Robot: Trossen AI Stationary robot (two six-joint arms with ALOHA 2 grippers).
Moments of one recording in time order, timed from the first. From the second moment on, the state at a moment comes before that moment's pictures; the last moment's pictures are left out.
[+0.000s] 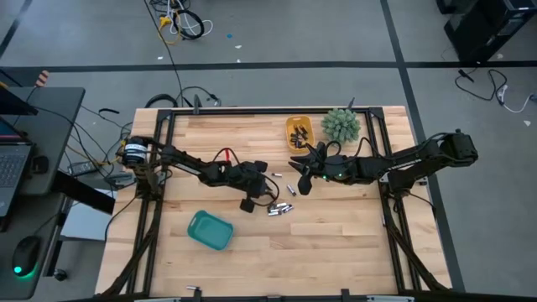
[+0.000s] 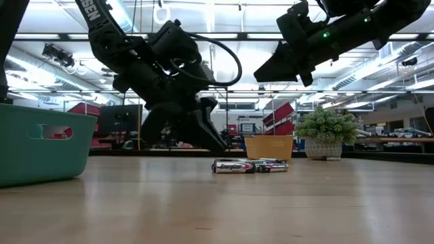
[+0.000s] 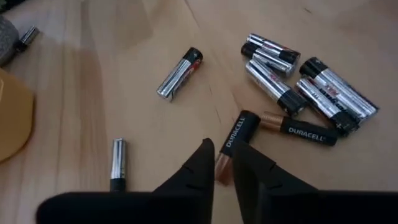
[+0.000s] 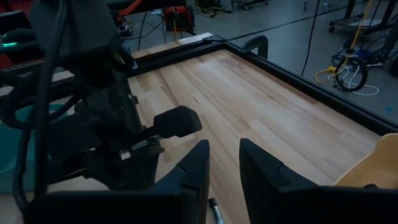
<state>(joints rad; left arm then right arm) 0.03 1.81 0.80 0.36 0.08 0.44 0.04 1.32 0.58 0.39 0.44 0.29</state>
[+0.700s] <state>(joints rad) 0.03 1.89 0.80 0.43 0.05 0.43 0.07 1.32 0.58 0.39 0.44 0.29</state>
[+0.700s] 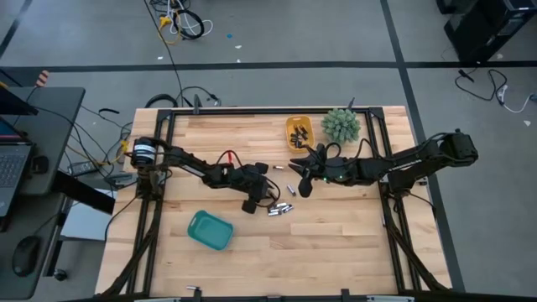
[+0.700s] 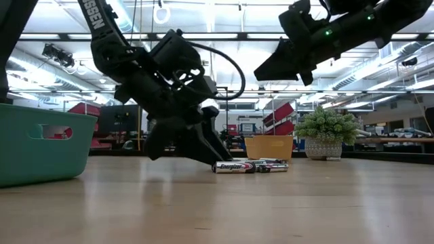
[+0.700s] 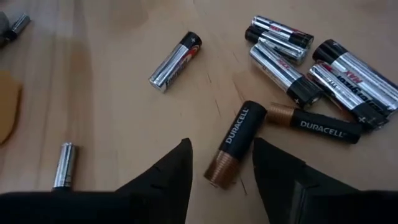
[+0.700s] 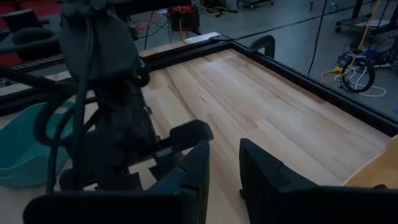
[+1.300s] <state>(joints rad) 0.03 1.89 0.80 0.37 0.05 0.36 0.07 1.32 0.58 0.39 0.44 0.29</state>
